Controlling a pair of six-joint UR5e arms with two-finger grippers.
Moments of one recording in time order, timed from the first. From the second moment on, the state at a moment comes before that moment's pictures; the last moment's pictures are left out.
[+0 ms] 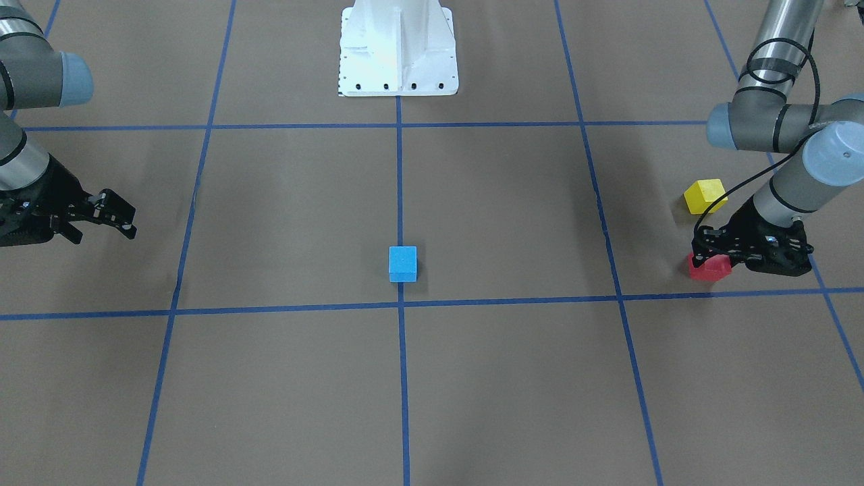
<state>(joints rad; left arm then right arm) -1.01 -1.75 -1.42 -2.18 -2.16 -0.64 0.96 -1.52 1.75 -1.11 2.15 0.86</state>
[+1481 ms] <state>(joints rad) -0.65 -2.54 -1.36 -1.75 -1.92 -1.36 1.13 -1.62 1.71 -1.11 2.21 0.63</state>
